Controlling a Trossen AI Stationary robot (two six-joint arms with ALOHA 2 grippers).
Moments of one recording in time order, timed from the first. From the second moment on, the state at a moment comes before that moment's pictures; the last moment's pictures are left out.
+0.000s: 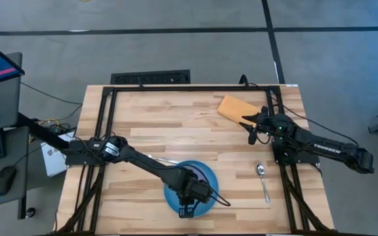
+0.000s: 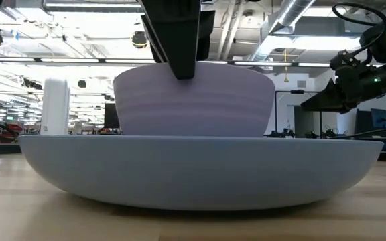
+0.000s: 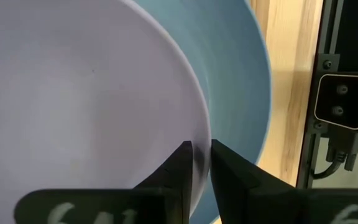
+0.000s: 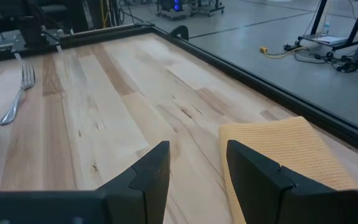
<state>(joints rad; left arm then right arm) -0.41 2.26 2.02 -1.08 0.13 -0.46 -0.46 0.31 0.01 0.01 0.00 0.00</state>
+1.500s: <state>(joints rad) -0.32 1.88 2.30 -1.51 -0.58 -0.32 -0.41 0.31 0.05 0.01 0.00 0.07</state>
